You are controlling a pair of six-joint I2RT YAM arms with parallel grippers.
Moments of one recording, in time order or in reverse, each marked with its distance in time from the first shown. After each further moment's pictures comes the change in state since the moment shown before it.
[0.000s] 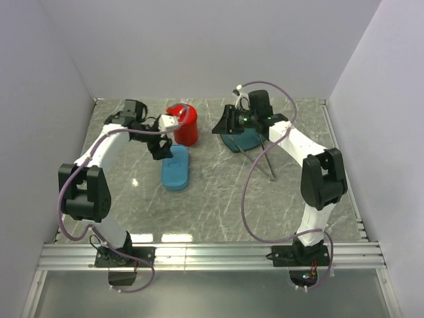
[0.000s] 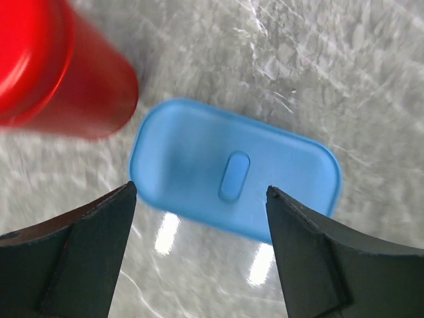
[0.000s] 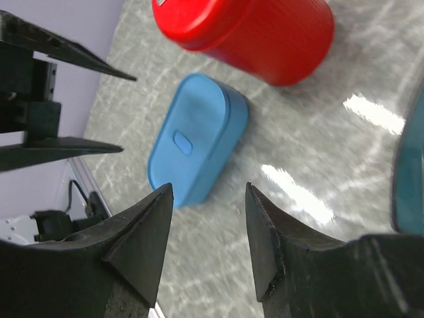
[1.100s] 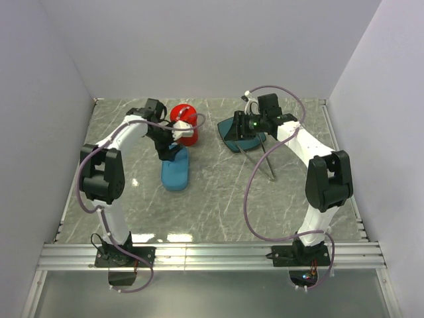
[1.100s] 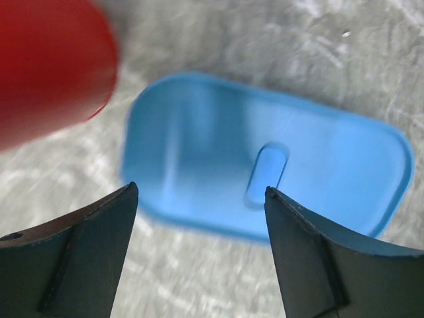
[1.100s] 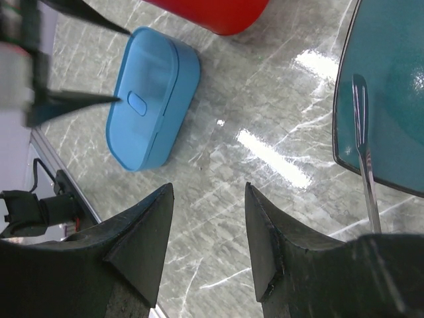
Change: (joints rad) left arm -0.157 0.249 0.164 -0.104 -0.294 0.084; right arm -0.087 -0.063 -0.049 -0.202 0.016 -0.169
